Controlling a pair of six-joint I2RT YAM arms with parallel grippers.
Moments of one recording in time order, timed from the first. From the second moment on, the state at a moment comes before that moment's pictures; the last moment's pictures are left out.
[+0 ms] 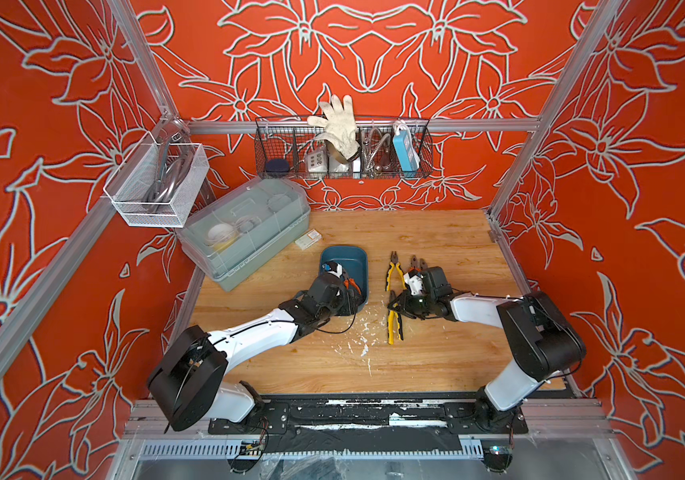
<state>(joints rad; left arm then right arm) -0.67 1.39 0.74 -0.01 0.00 -0.67 0.39 1.64 0.69 0.01 -0.50 0.63</state>
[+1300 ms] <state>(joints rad) -0.67 1.39 0.74 -0.02 0.00 -0.67 0.38 1.50 0.60 -0.06 -0.37 0.60</state>
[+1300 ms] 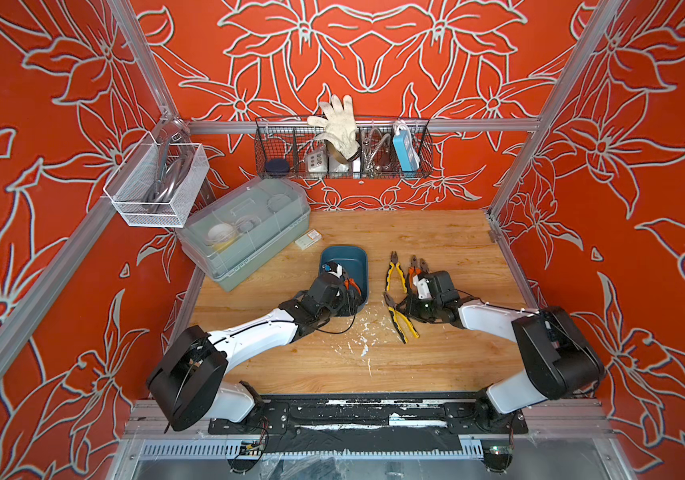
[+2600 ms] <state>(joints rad) -0.67 1.39 0.74 -0.02 0.00 -0.67 0.47 1.26 0.41 -0.10 -0.38 0.70</state>
